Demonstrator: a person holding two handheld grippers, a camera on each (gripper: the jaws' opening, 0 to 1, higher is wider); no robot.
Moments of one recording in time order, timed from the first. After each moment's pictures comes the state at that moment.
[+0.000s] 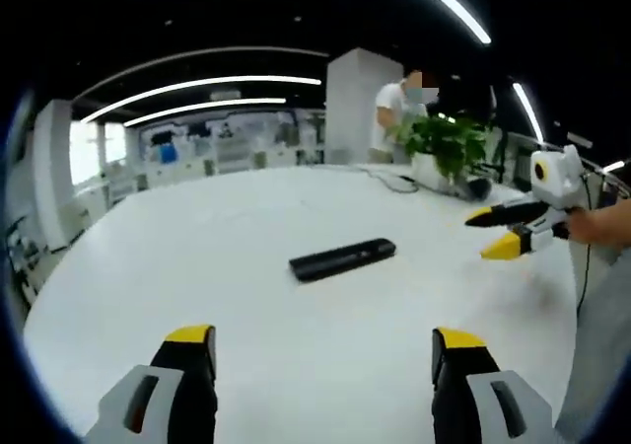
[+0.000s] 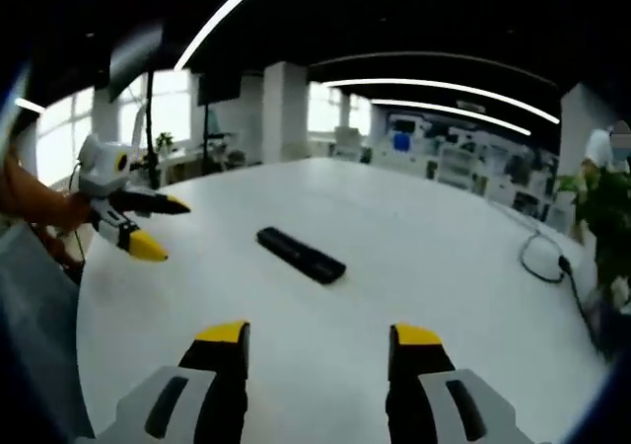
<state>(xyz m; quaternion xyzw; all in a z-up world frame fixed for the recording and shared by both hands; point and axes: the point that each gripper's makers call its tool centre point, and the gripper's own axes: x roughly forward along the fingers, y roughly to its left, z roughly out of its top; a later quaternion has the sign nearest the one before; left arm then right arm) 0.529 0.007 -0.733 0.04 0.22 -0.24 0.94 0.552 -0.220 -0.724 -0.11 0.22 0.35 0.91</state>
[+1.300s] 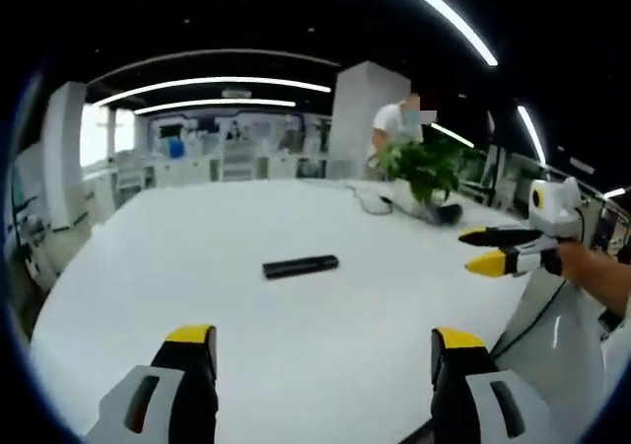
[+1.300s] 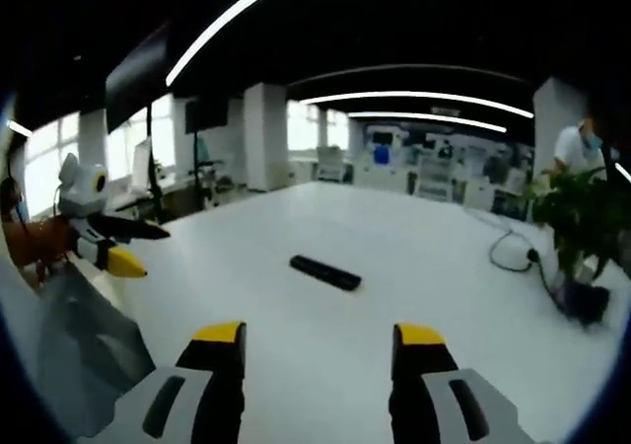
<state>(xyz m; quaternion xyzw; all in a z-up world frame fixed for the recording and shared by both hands) 0.416 -0.011 -0.654 0.00 0.21 -0.24 0.95 0.448 -0.225 -0.654 -0.06 0.18 0.32 0.93</state>
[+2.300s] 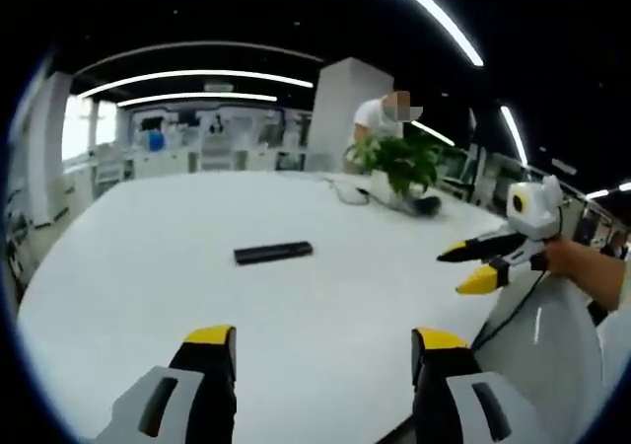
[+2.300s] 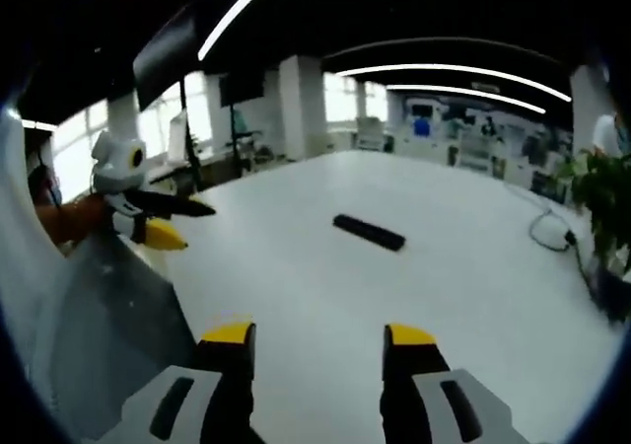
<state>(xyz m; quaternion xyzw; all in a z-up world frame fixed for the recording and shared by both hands) 0.410 -0.033 -0.679 -0.01 0.23 -0.28 0.93 0.414 -0.208 -0.691 -0.05 0.24 0.40 0.88</state>
